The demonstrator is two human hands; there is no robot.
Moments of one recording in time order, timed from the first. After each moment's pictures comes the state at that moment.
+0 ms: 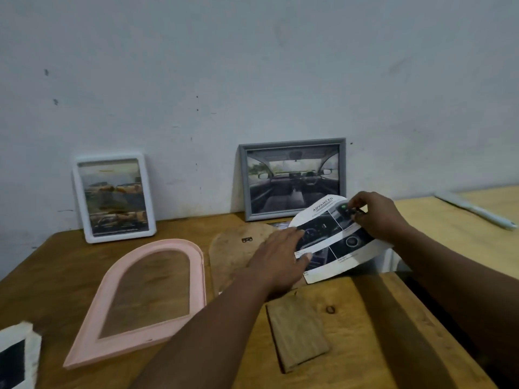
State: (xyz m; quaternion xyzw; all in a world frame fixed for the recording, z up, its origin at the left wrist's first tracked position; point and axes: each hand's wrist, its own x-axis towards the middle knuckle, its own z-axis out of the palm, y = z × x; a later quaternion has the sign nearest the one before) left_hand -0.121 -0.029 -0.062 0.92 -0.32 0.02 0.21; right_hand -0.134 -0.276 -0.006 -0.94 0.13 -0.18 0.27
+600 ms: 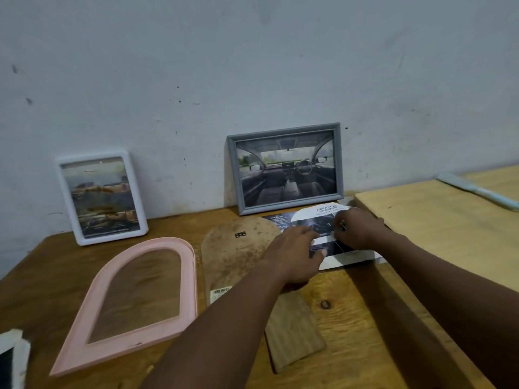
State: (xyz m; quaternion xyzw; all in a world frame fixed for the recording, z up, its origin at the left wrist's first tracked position) left_hand -0.116 -0.068 -0.066 0.92 -0.36 -0.01 0.16; right_hand -0.127 -0.261 -0.047 -0.99 0.10 -0.02 0.11
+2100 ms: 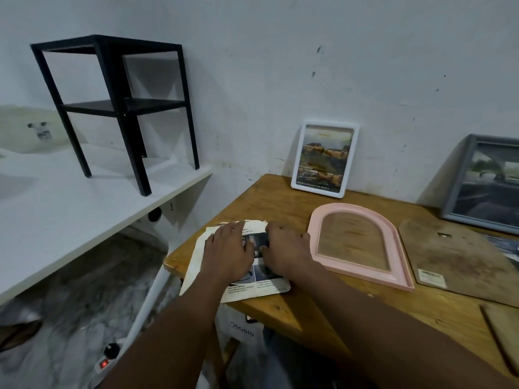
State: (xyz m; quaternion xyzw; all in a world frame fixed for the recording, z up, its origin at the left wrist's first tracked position) left_hand -0.247 0.399 -0.107 0.96 0.15 0.16 0.17; right_hand -0.210 0.252 -0.060 -0.95 -0.26 0.00 0.16
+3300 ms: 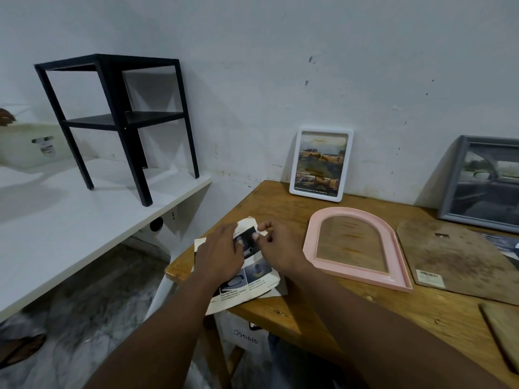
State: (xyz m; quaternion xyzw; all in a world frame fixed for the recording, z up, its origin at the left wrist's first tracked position) left_hand -0.259 0.411 -0.087 0.95 0.15 0.18 0.20; right_hand -0.208 0.260 -0.058 -0.84 -0.20 0.05 0.50
